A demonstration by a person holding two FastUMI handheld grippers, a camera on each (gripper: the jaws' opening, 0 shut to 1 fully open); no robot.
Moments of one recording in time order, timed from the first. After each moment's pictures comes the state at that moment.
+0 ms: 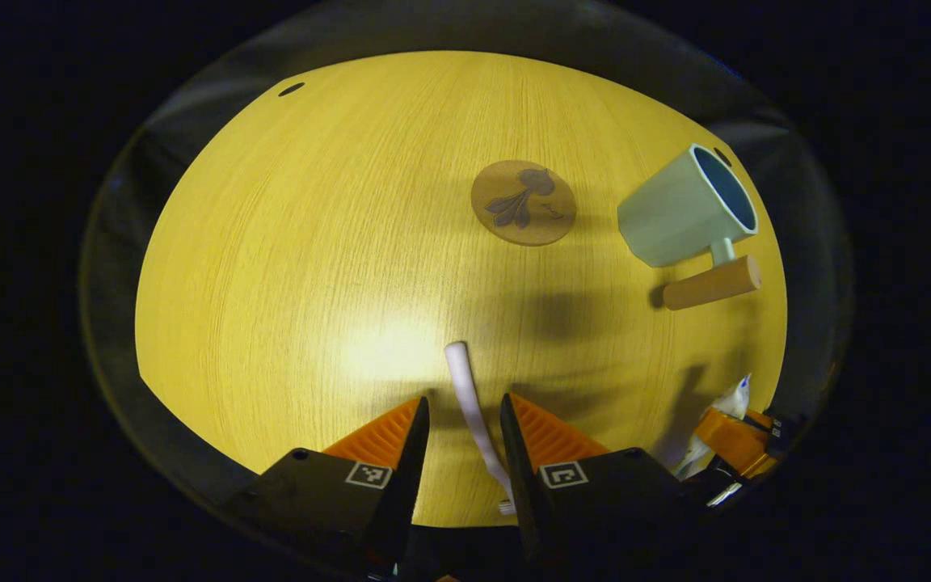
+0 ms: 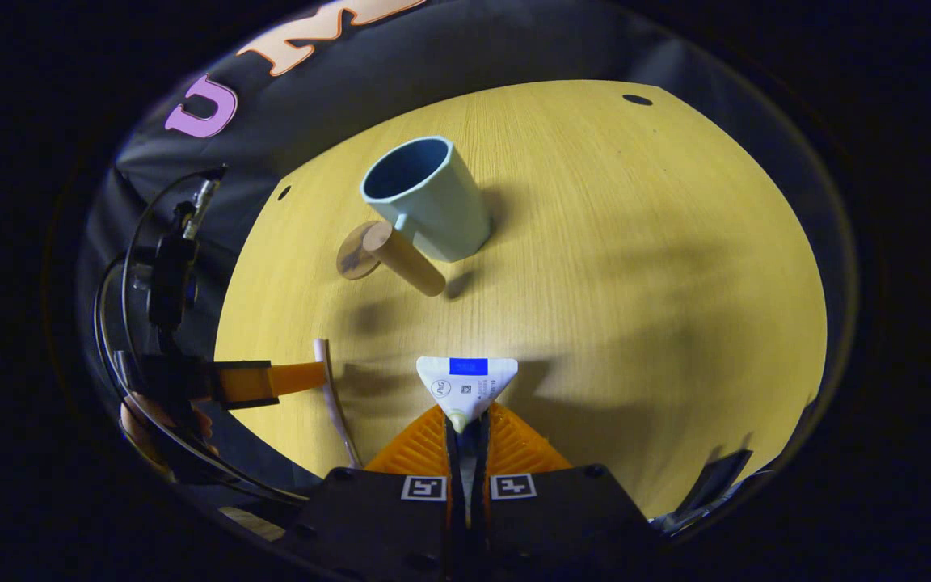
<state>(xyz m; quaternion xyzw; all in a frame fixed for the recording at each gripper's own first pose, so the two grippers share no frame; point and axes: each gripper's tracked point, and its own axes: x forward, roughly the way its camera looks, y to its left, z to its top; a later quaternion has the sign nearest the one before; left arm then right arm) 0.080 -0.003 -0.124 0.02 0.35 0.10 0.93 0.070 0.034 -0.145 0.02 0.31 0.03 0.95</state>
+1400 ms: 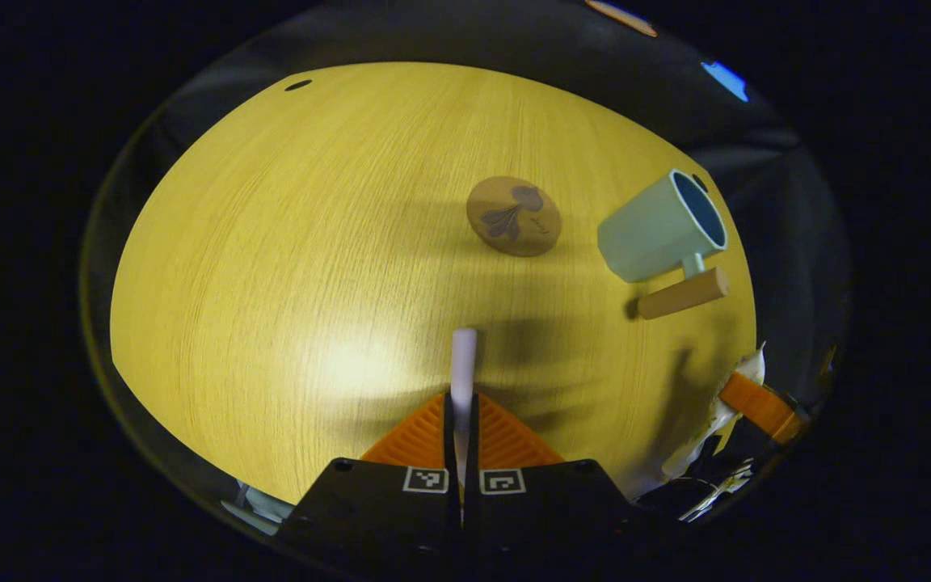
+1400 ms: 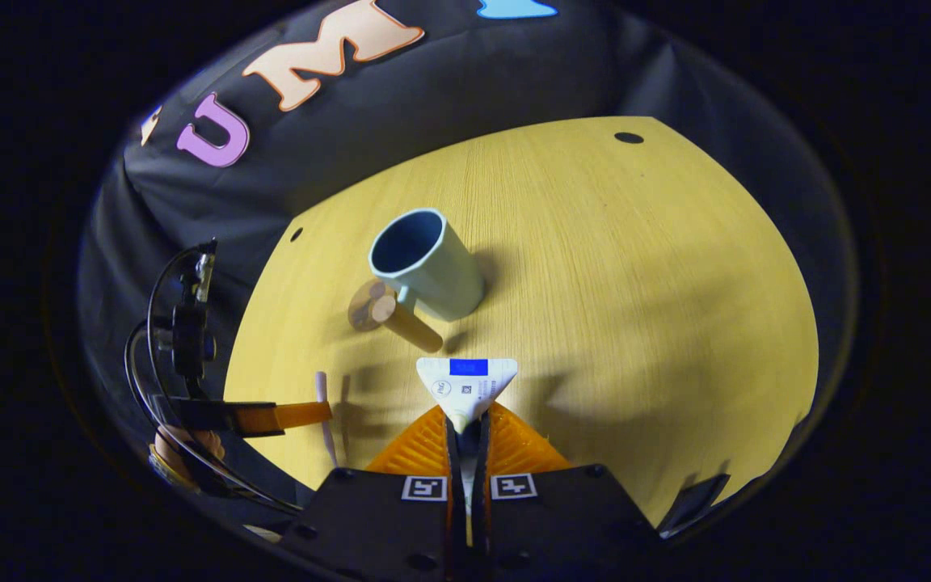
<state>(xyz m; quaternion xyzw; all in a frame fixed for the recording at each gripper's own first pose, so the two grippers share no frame) 0.087 0.005 -0.085 -0.01 0.27 0.03 0.96 0.082 0.028 -0.088 0.04 0.21 0.05 0.98</state>
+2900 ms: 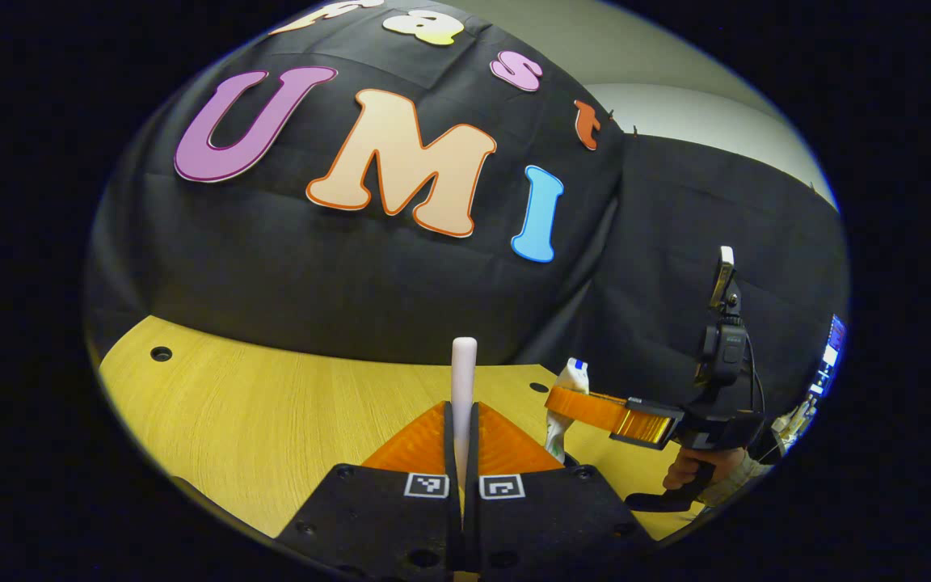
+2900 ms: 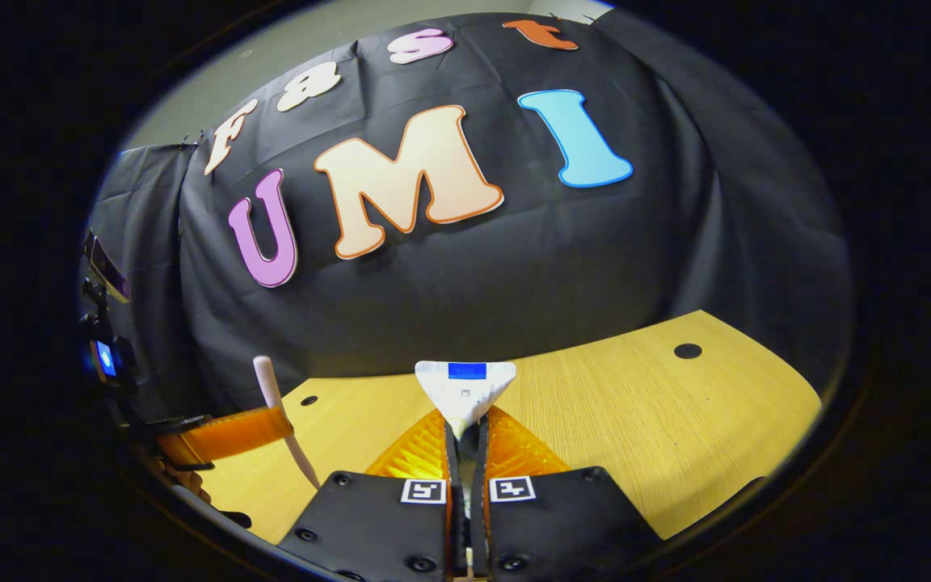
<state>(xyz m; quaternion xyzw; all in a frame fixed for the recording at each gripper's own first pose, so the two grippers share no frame) 0.136 -0.068 0.171 0.10 -0.20 -0.26 0.94 0.207 0.106 0.068 0.00 -0.16 0.07 0.98</state>
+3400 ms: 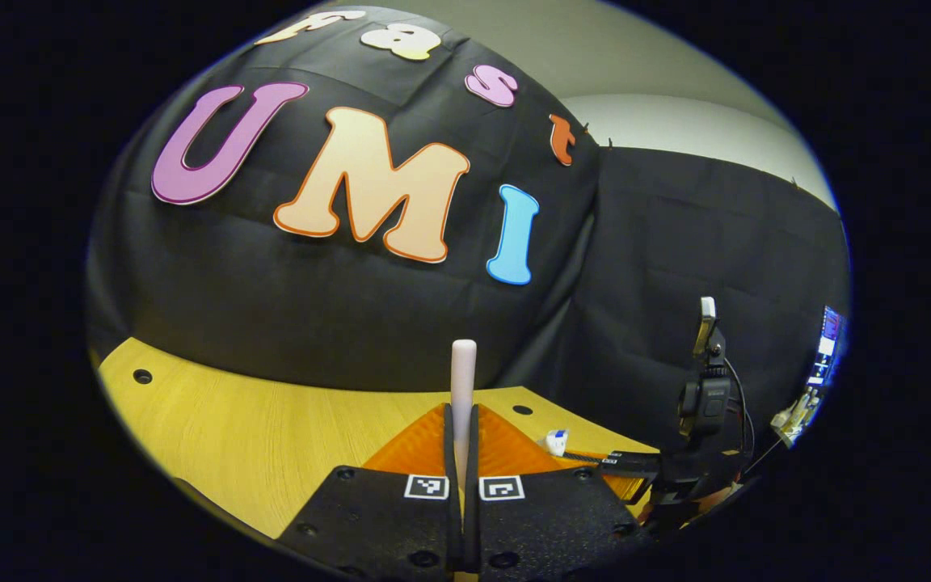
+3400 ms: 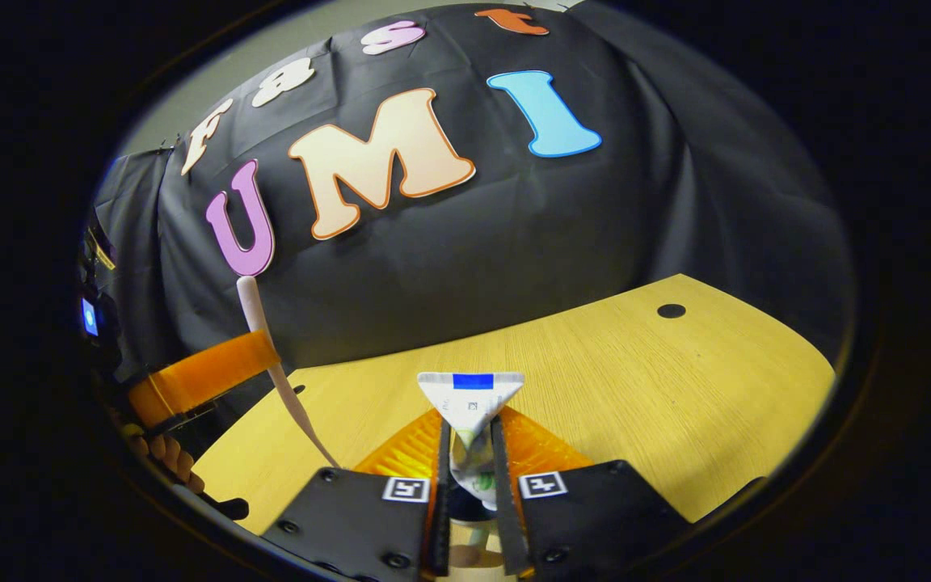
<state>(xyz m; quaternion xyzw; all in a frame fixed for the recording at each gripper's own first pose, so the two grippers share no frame) 0.127 -0.103 0.190 0.12 -0.24 -0.29 0.92 0.198 0.095 0.038 0.04 -0.14 0.05 0.99</state>
